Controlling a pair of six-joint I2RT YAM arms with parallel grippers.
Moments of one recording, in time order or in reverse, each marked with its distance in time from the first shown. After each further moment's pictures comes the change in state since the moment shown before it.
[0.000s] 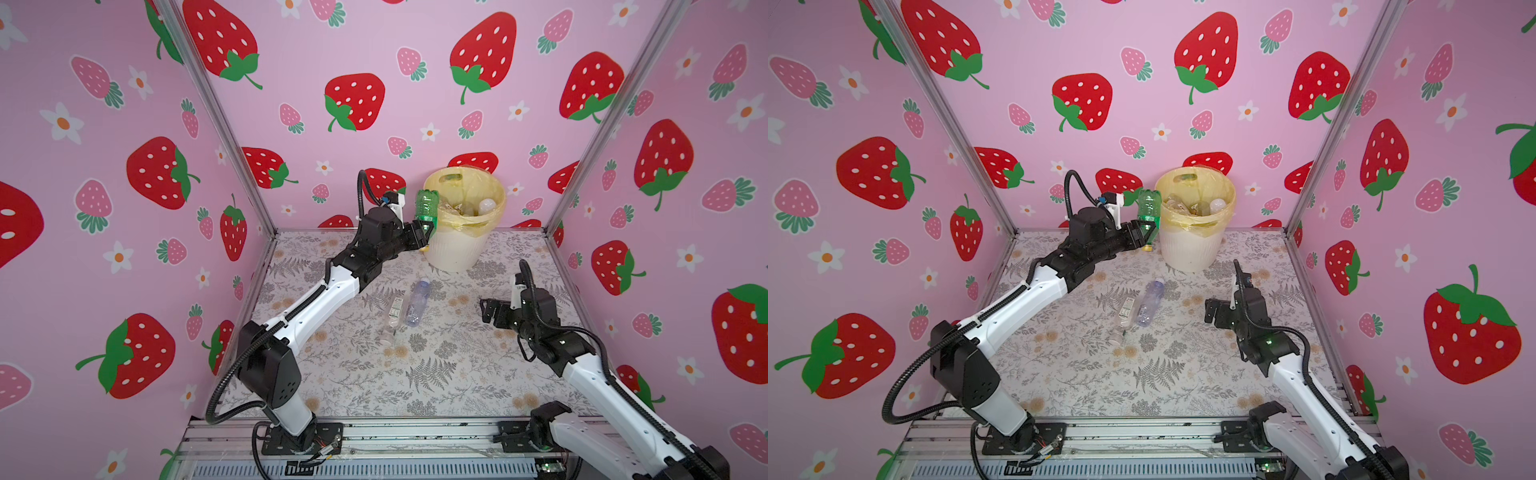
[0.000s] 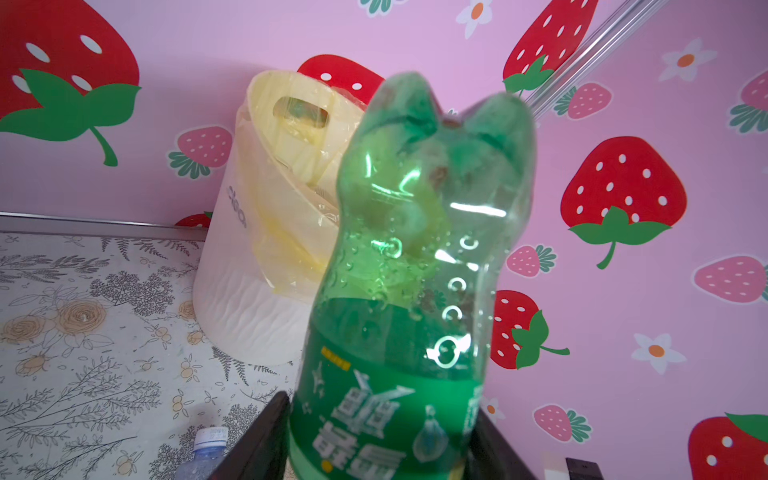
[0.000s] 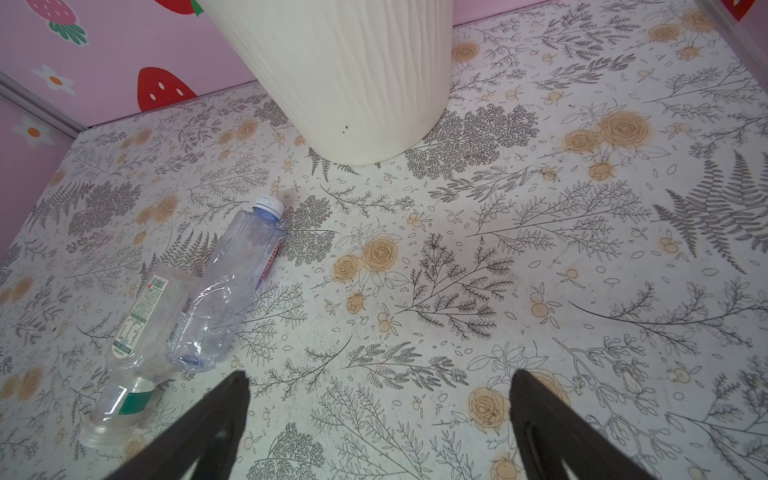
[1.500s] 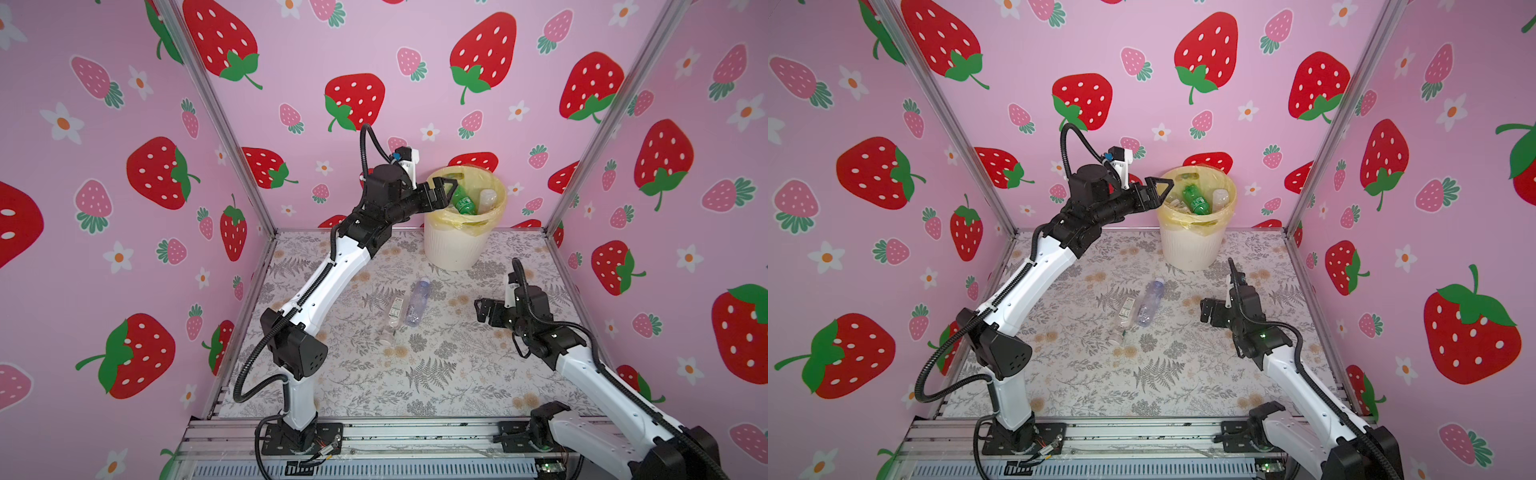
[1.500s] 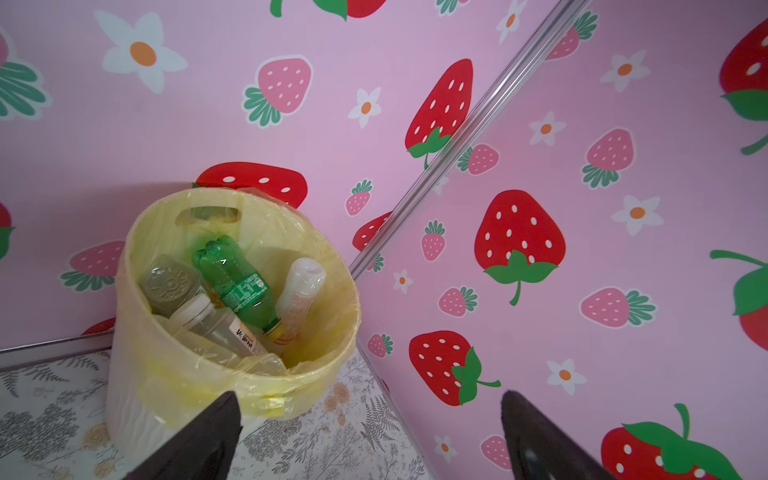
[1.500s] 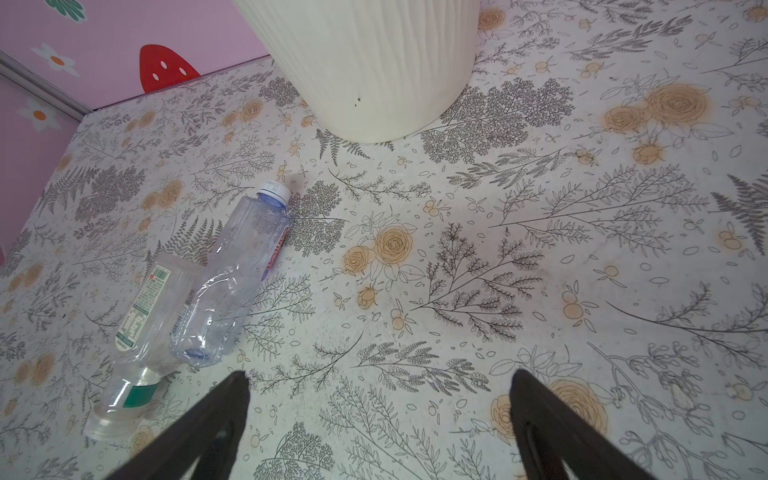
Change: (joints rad) left arm 0.007 0.185 0.505 -0.196 0.088 0.045; right arm 0.000 0.087 -0.002 0.052 -0.057 0.017
